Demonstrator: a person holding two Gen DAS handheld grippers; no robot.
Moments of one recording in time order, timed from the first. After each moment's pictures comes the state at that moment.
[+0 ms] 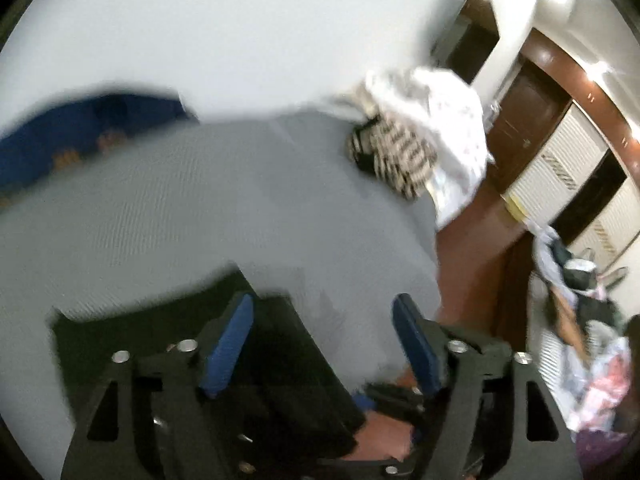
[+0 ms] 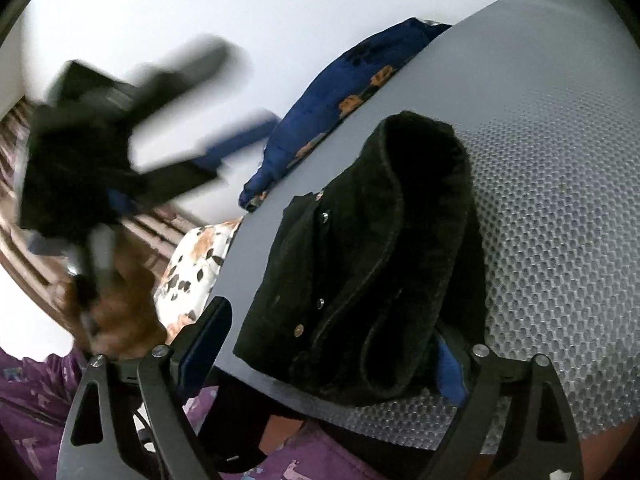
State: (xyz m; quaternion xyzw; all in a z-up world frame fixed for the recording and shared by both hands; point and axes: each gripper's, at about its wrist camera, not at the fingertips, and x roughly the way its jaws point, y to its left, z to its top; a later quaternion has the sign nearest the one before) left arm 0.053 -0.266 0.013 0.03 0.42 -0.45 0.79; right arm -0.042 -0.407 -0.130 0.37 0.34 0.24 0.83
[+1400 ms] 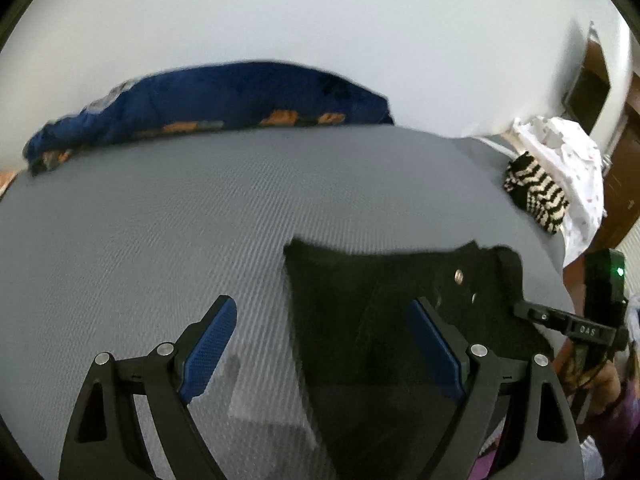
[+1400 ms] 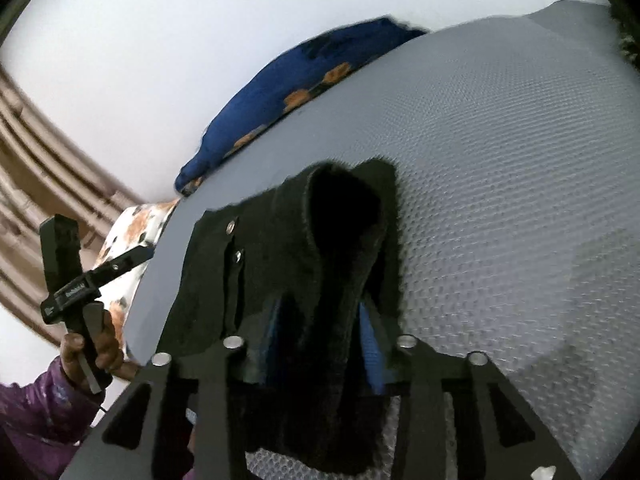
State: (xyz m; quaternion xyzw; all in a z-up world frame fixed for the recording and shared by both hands) left arm 0.105 -0.106 -0.065 0.01 0.41 -0.24 0.88; right arm 0.006 -0.433 -0.136 0.27 0.40 0.16 0.86
